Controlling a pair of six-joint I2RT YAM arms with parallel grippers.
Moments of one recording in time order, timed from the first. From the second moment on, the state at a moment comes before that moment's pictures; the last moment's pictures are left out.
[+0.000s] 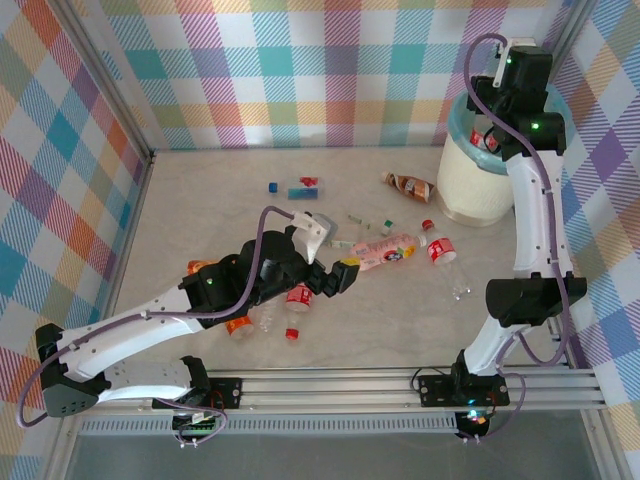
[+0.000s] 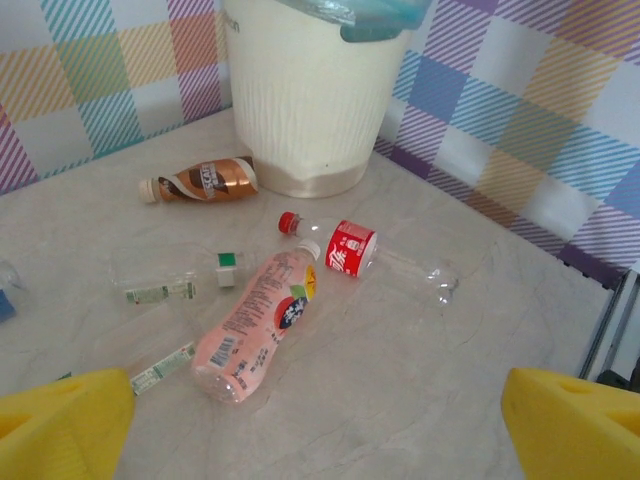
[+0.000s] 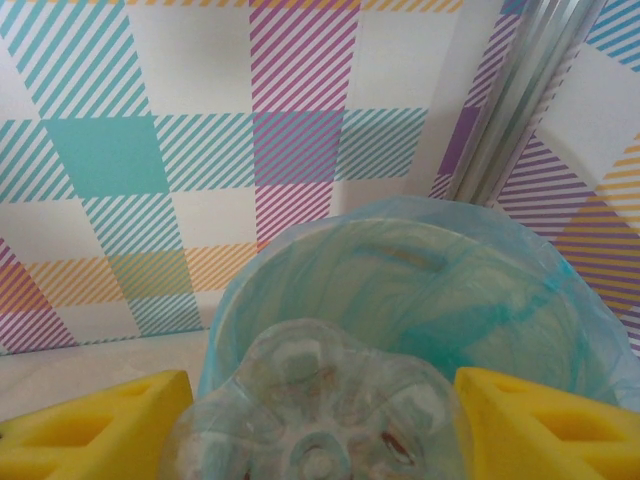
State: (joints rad) left arm -1.11 1.11 1.12 -0.35 -0.23 -0.21; right arm 0.04 1.75 2.23 -0.83 0.25 -0.03
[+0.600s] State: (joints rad) left arm -1.11 1.12 1.12 -0.35 -0.23 -0.19; right arm 0.04 1.77 2.28 -0.86 0.25 -0.02
